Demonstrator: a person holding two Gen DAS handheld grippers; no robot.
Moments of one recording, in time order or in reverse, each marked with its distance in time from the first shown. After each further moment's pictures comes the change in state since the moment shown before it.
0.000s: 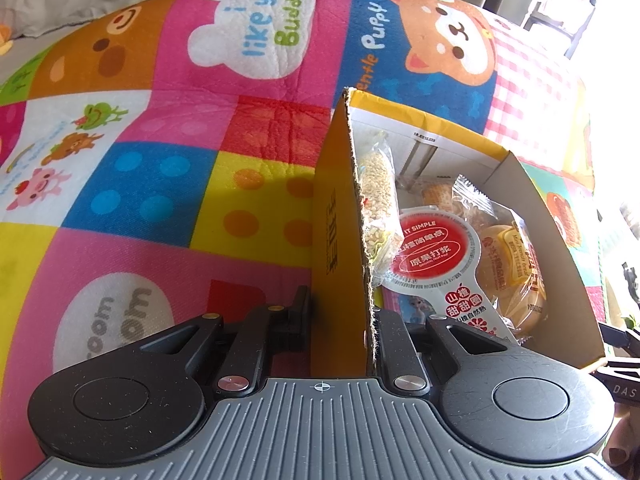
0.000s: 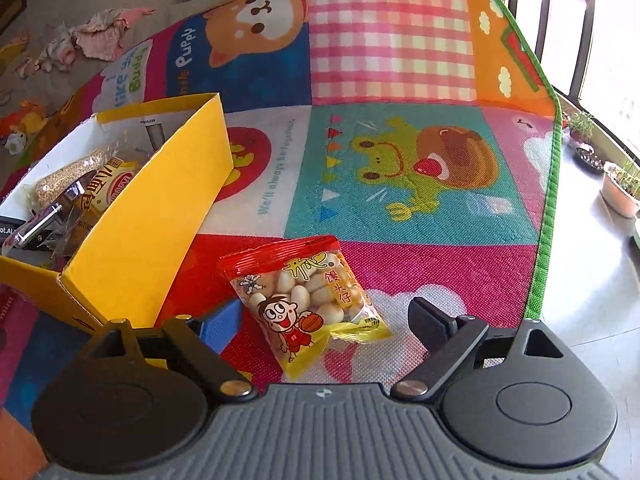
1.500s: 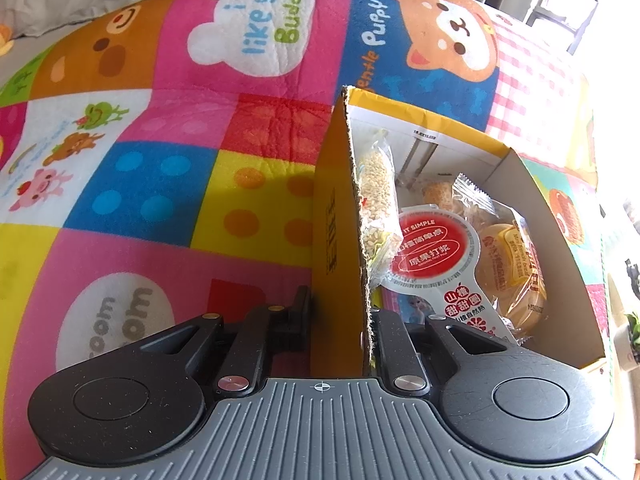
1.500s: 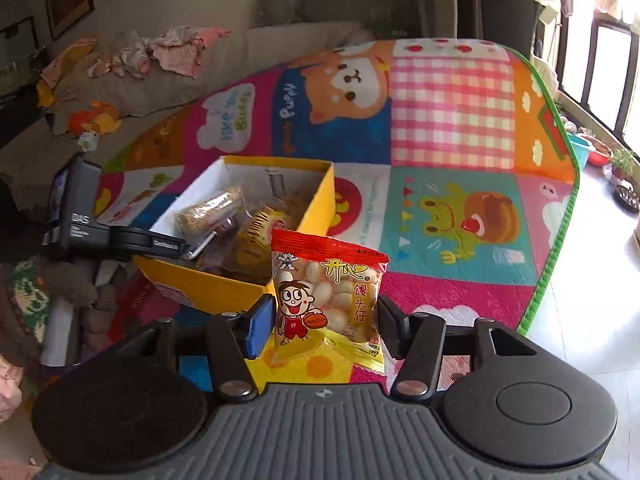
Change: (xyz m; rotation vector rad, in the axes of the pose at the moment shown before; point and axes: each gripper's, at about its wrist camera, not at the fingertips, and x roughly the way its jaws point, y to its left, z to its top) left arm 0.000 -0.001 0.003 0.002 0.017 0.008; right arm -0.130 0.042 0.023 -0.105 -0.049 0.155
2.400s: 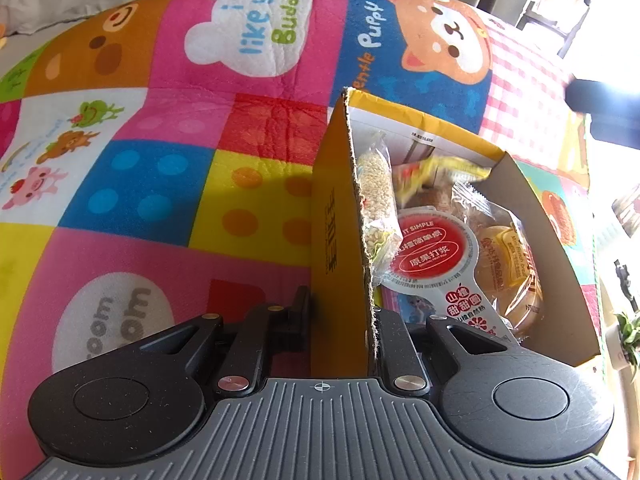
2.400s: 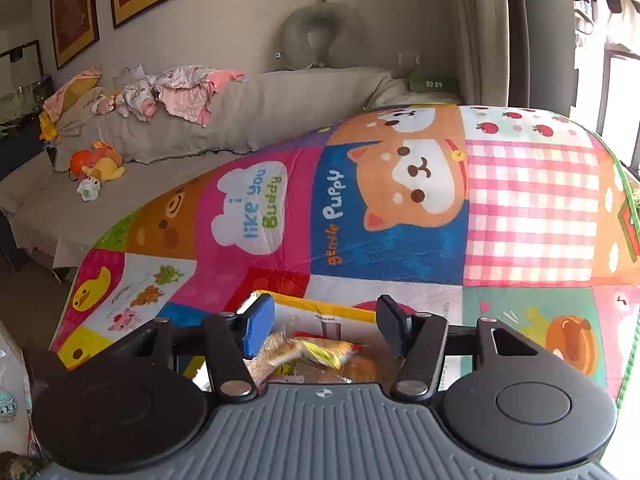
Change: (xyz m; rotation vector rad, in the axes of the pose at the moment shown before) left arm 0.000 0.006 -0.003 0.001 -0.011 -0.034; right arm 0.096 0.057 0.120 0.005 -0.109 0.005
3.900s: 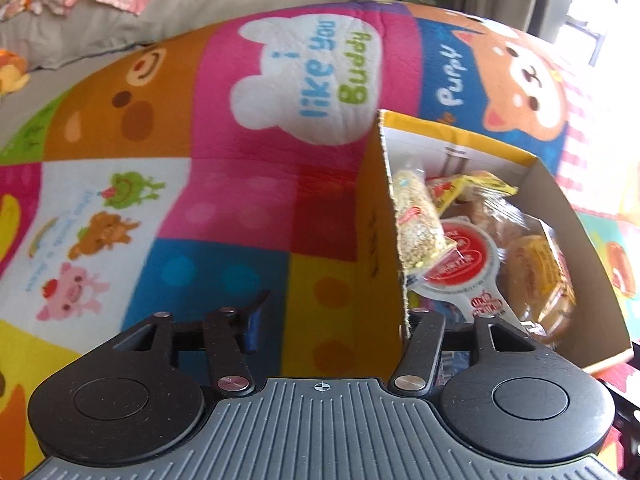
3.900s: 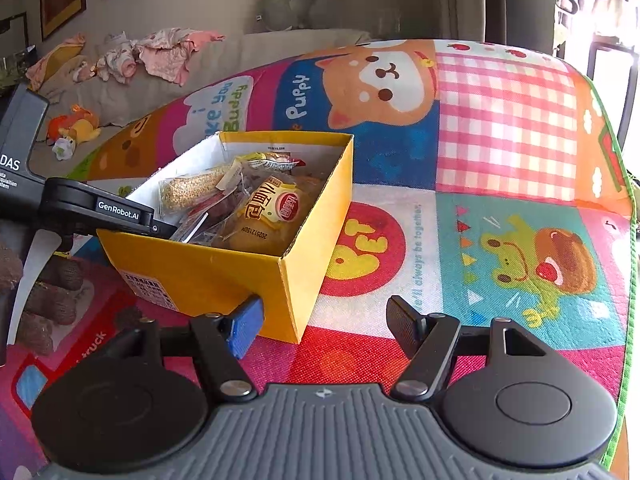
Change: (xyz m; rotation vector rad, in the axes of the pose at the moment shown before) left arm 0.028 0.033 0.070 0.024 -0.059 0.160; right arm 0.028 -0.022 -0.107 -0.025 0.026 -0.065
